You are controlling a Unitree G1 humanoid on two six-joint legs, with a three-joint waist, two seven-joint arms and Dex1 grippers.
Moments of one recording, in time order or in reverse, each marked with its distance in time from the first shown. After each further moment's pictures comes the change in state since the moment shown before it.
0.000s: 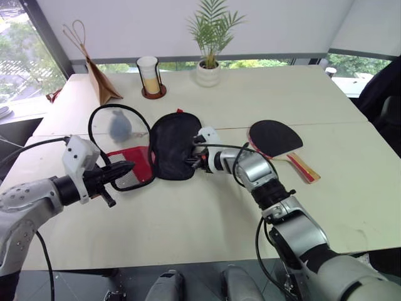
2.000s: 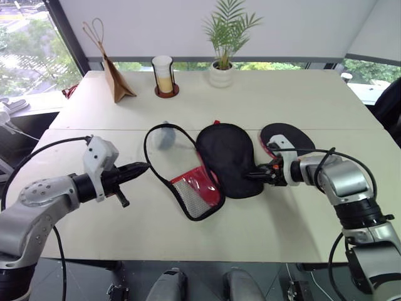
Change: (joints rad) left arm -0.074 -0.030 -0.124 0.007 0.047 -0.012 -0.019; right arm 0.283 -0.604 -0.156 -0.445 0.143 0.278 0.280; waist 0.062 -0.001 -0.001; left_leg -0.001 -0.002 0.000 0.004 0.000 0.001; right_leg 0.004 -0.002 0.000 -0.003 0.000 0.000
